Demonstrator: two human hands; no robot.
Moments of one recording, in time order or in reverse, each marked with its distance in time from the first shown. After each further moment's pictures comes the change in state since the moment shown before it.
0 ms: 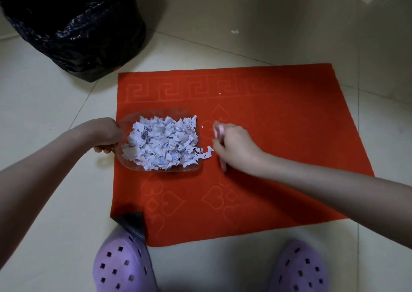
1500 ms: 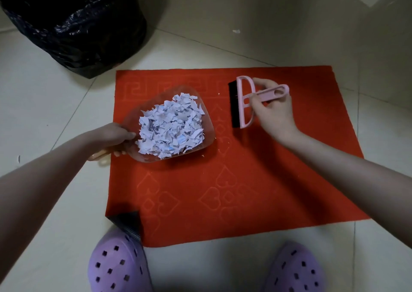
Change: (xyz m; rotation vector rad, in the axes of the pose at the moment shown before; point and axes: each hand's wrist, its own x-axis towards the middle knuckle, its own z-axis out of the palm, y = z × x) left_hand 0.034 -0.013 0.030 -0.553 -0.095 0.065; right_hand 0.024 0.044 -0.056 0.409 0.524 0.121
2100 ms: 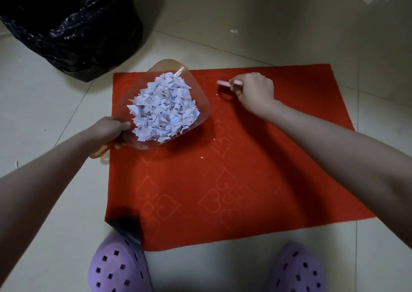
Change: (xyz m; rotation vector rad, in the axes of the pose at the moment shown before) left_hand 0.003 0.015 -0.006 -0.190 0.132 0.017; right_hand 0.066 0.011 0.031 -0.714 -0.197 -0.155
